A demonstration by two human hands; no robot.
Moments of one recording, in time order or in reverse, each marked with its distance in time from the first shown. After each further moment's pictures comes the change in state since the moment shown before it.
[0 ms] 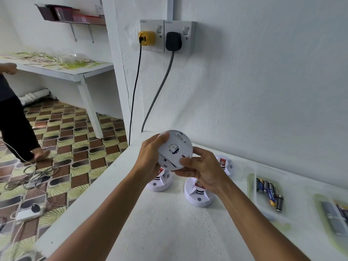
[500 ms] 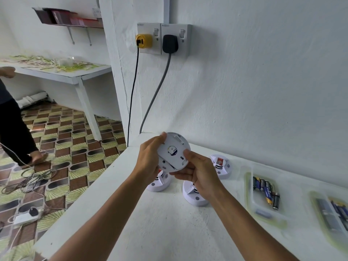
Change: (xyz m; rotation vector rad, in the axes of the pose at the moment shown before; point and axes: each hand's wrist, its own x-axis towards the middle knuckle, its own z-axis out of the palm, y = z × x) left_hand -0.006 -0.001 0.007 -0.003 0.080 0.005; right_hand -0.009 0.012 0.008 0.035 0.123 -0.007
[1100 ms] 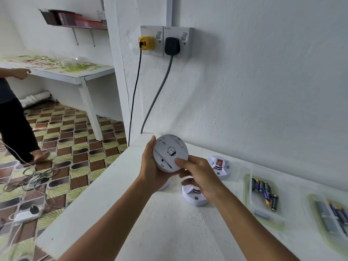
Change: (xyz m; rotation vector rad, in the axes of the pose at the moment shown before) left_hand -0.006 -0.024 -0.001 -0.479 -0.128 -0.275; right_hand -0.004 -0.002 -0.003 -0.322 0.016 0.077
